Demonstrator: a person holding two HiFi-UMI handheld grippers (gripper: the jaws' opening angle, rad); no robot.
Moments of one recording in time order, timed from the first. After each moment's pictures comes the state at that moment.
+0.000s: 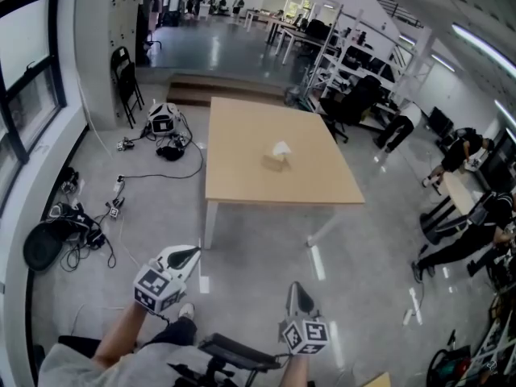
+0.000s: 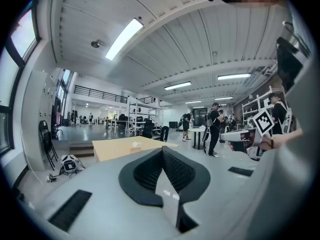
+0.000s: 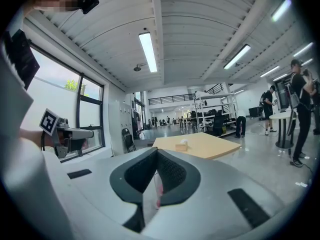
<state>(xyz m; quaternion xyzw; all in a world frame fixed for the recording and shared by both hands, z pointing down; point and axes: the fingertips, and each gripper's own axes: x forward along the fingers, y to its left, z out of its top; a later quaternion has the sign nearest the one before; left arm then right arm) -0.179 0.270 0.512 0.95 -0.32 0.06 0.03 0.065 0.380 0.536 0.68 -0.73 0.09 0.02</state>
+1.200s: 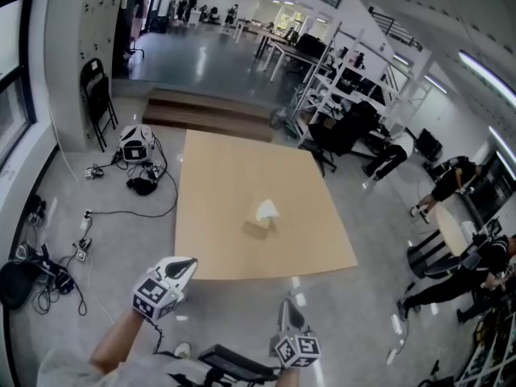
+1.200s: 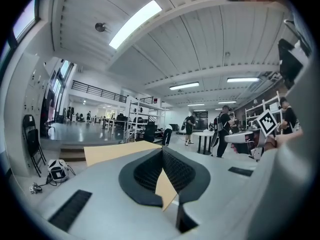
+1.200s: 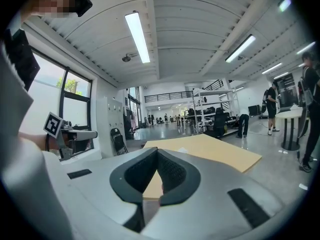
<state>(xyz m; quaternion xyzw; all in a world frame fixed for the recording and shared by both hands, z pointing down) -0.089 -0.044 0.511 0.95 -0.30 0.05 0.04 0.147 0.089 0.521 0.70 -0.71 0.10 0.03</state>
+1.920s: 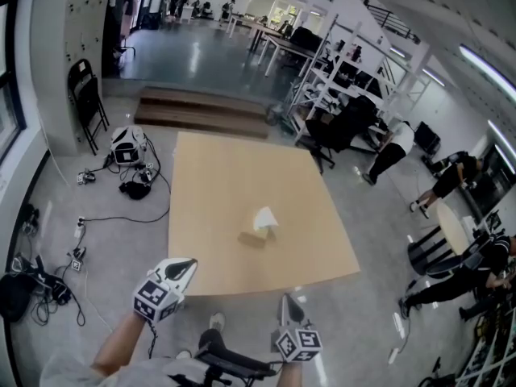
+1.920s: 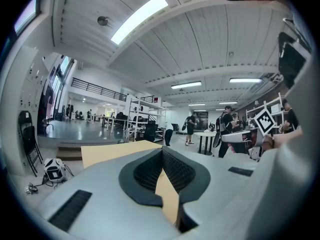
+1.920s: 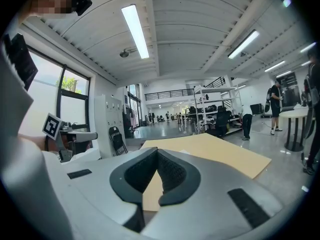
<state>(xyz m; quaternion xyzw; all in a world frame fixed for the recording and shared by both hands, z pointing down) -0.065 -0.111 0.517 0.95 -0.29 0.05 0.05 0.164 0.010 0.526 0.69 -0.71 0.11 0.04</state>
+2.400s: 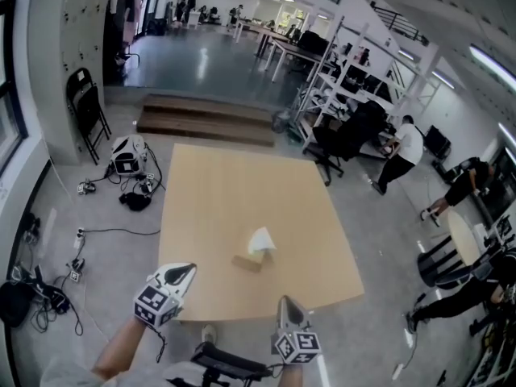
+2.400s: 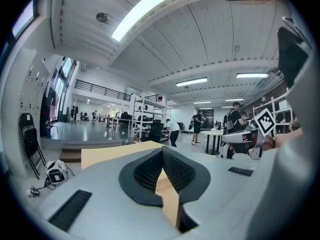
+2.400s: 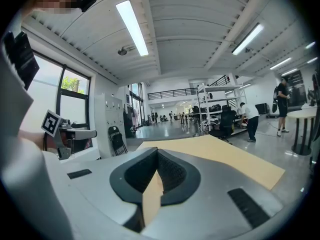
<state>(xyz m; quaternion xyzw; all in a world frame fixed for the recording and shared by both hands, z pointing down) -0.015 -0.188 0.523 0.94 -0.32 0.05 0.05 0.222 -0.079 0.536 0.68 -0.73 0.11 0.04</state>
